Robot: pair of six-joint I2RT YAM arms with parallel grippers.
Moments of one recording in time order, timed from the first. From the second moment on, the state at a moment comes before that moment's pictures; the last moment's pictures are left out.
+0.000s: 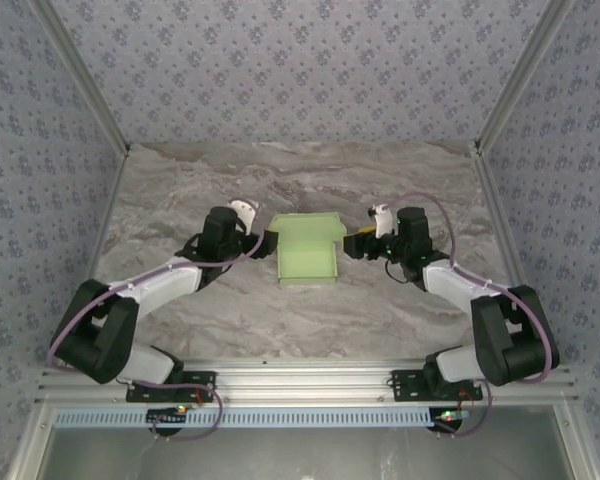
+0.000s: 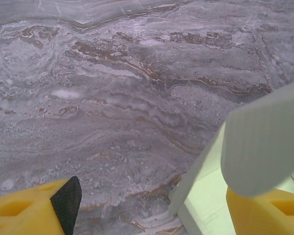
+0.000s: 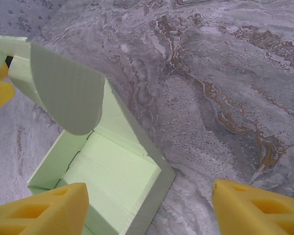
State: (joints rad) left arm -0.51 1.42 0.71 0.16 0.07 -0.15; right arm 0.28 1.38 0.61 0.22 -0.51 0.15
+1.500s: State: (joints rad) left arm -0.68 1.49 0.61 0.37 -0.21 -0.28; right arm 0.54 1.46 0.66 0.26 -0.31 0.27
